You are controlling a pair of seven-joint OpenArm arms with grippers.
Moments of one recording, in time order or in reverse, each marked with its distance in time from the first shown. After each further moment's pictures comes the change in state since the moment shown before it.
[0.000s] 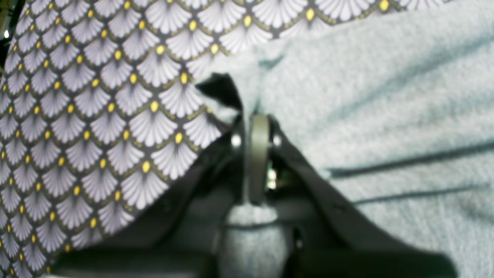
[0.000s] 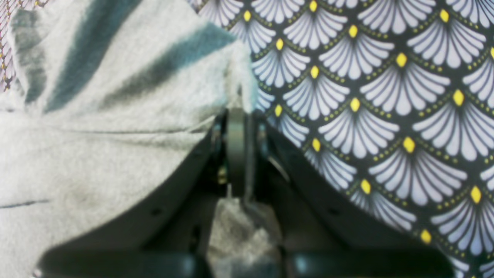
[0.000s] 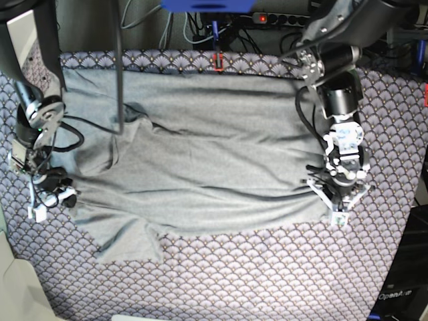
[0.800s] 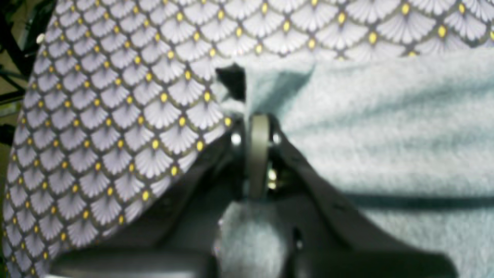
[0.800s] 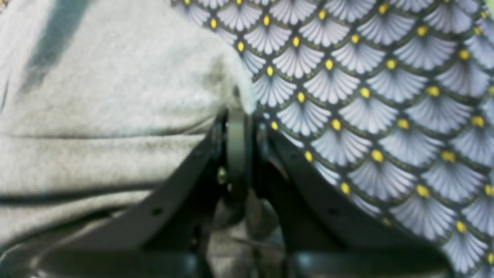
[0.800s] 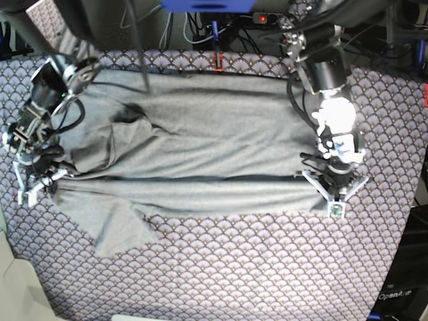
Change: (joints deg) left arm 8.6 5.0 -0.1 16.7 0.2 -1.1 1.2; right arm -13.7 -10.6 -0.8 34.9 -1.3 0.3 -2.7
